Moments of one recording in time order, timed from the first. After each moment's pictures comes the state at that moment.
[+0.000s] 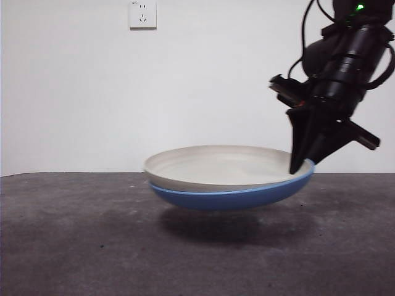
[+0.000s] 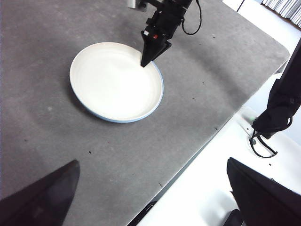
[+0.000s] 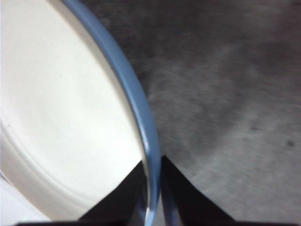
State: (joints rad) left arm -0.57 0.61 1.27 -1.23 0.34 -0.04; right arm 0.26 1.82 1.38 -0.98 -0.52 0.13
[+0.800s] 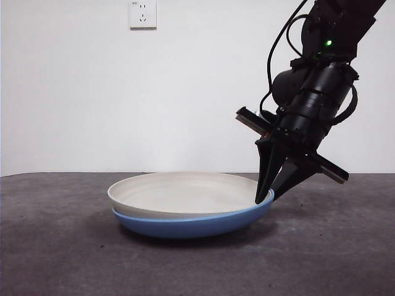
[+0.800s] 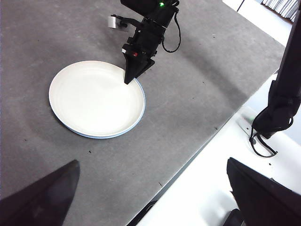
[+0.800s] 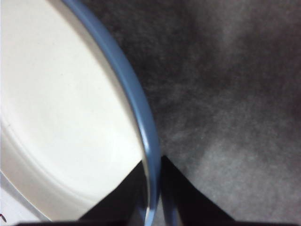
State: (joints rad) left arm -0.57 0.61 1.27 -1.23 0.34 -0.04; right arm 0.33 1.96 1.38 -0.85 -0.57 0.28
